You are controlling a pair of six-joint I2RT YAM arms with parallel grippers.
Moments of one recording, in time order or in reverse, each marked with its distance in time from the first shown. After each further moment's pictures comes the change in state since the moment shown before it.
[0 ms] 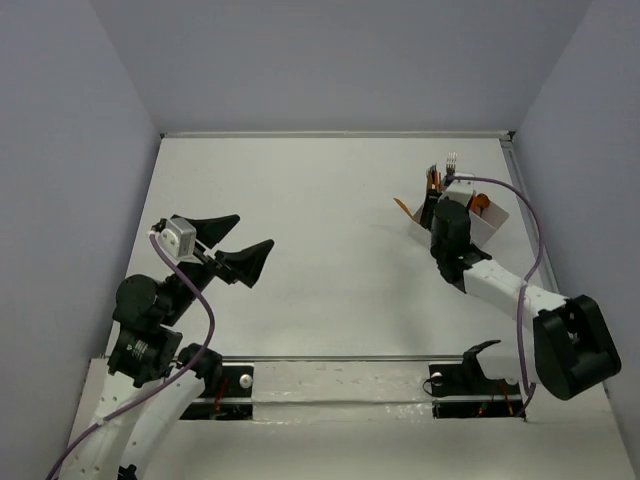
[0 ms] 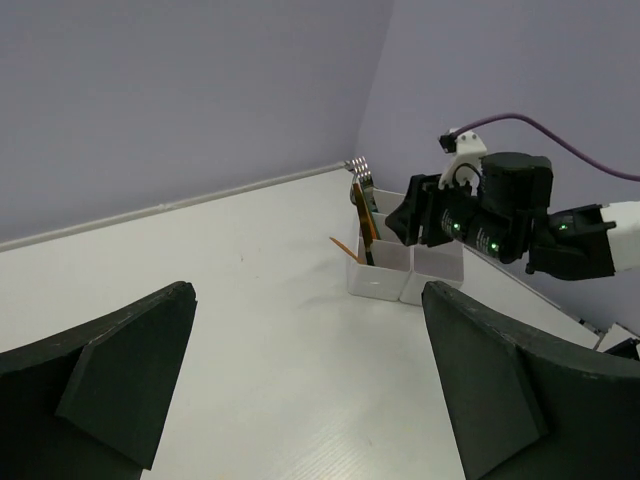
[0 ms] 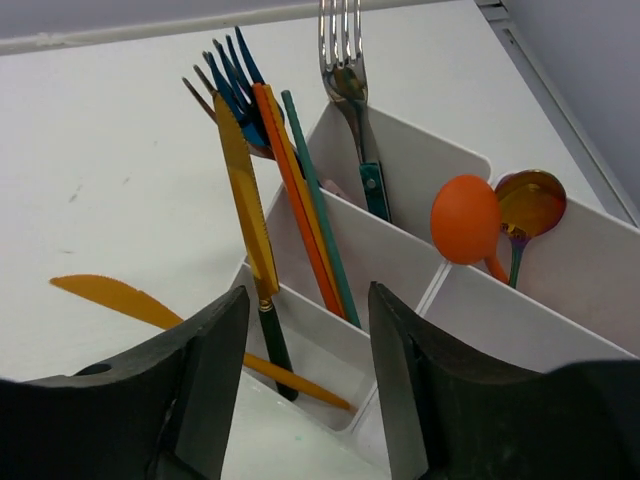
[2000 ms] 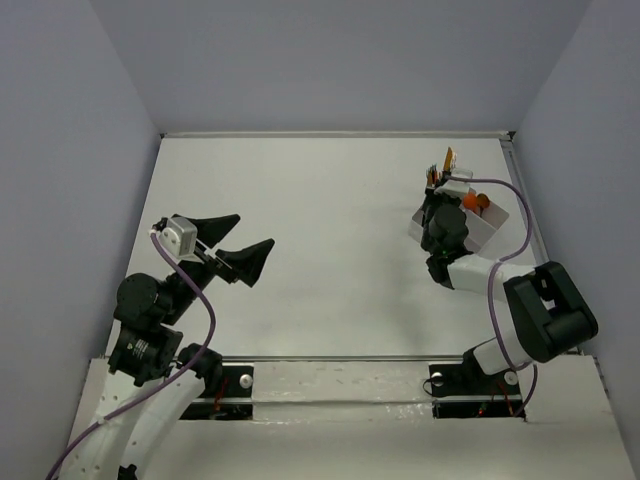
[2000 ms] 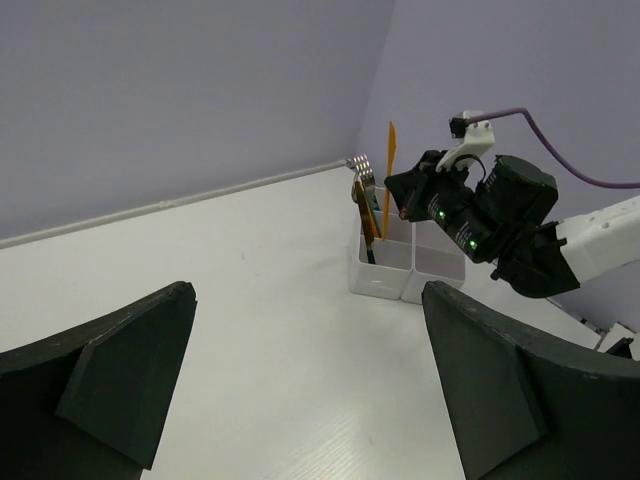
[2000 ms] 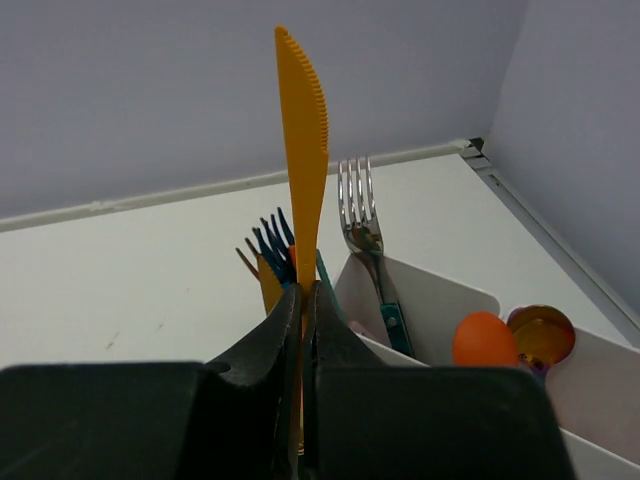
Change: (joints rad) left arm 0.004 0.006 0.000 0.000 0.000 0.000; right arm 0.018 0.160 -0.031 0.606 0.042 -0.179
